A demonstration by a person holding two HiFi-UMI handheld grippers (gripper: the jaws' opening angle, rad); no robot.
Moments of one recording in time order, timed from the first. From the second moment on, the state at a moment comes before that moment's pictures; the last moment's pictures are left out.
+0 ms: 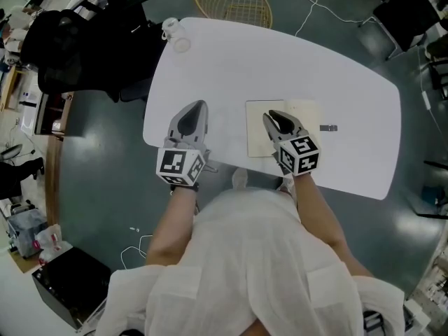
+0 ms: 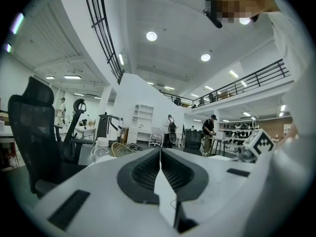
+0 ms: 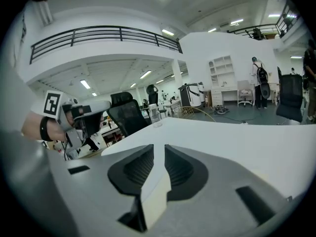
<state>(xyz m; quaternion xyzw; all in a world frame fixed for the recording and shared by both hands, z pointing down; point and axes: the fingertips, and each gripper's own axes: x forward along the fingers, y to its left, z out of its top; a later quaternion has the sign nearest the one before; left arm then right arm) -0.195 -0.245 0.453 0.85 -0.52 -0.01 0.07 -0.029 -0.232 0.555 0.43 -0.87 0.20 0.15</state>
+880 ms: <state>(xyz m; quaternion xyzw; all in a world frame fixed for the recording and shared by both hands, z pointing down) -0.158 -0.272 0.389 0.87 -0.49 -0.01 0.01 0.166 -0.219 0.433 0.59 -0.80 0.11 0.06</state>
